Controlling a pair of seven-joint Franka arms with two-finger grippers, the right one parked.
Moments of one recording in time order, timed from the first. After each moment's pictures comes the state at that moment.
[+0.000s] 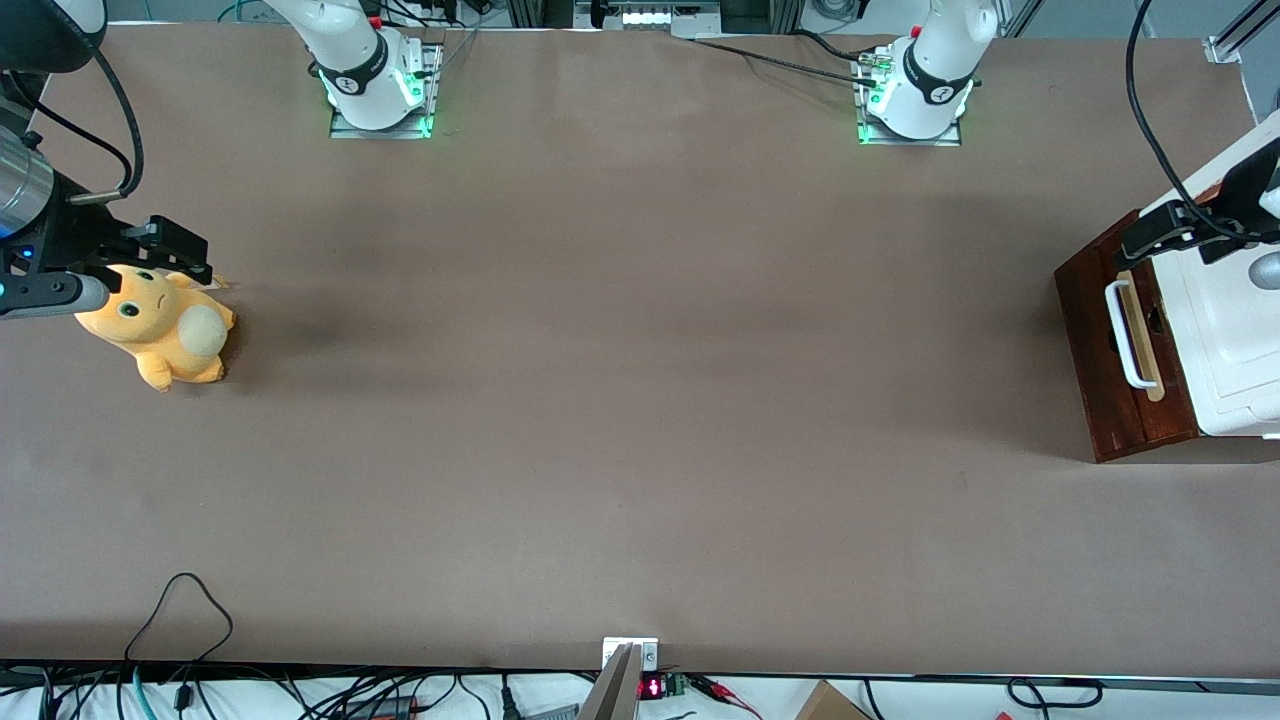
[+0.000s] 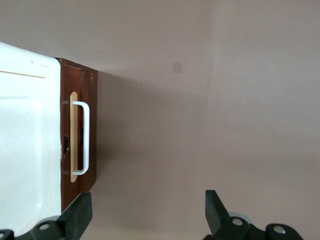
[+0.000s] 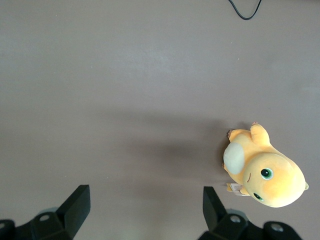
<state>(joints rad) 0.09 0.01 -0.04 -1.60 0.01 1.59 -0.05</state>
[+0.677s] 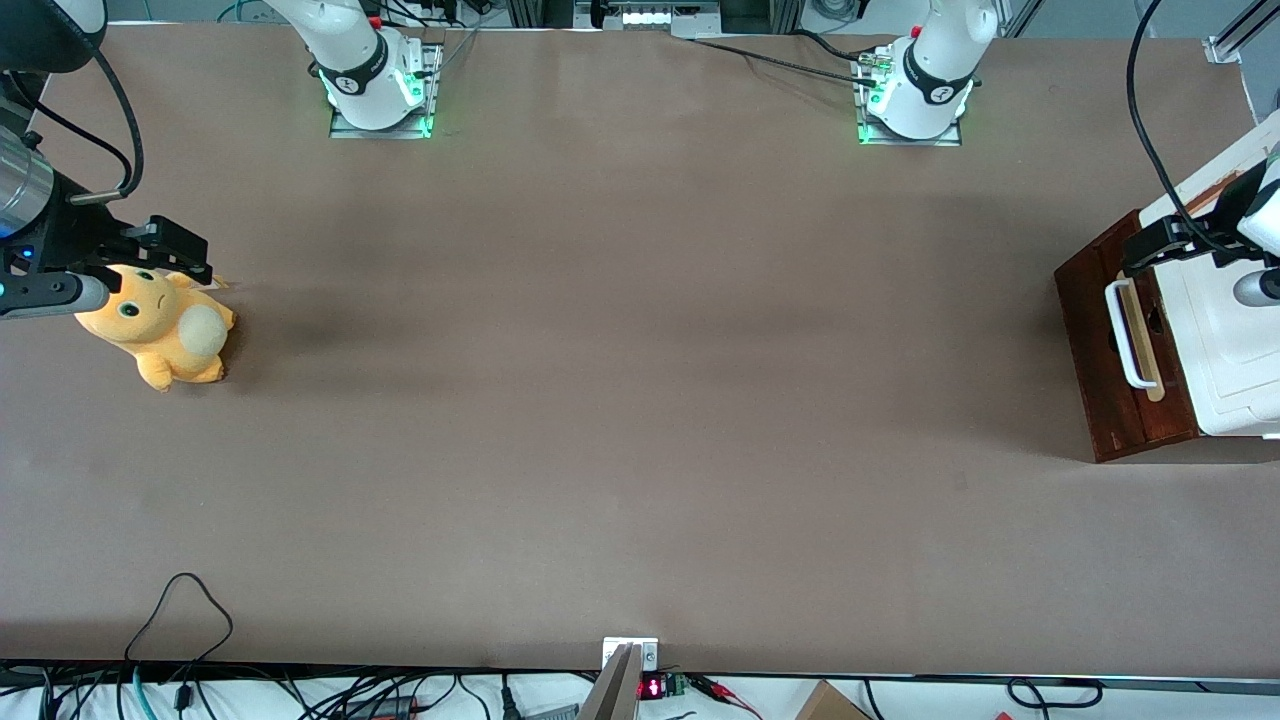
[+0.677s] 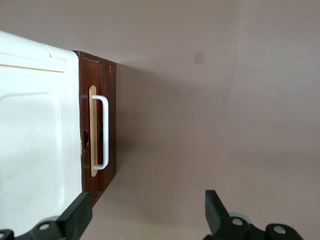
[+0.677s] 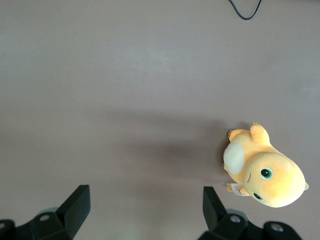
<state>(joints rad) 0.09 0.04 -0.05 -1.60 0.10 1.57 -0.05</state>
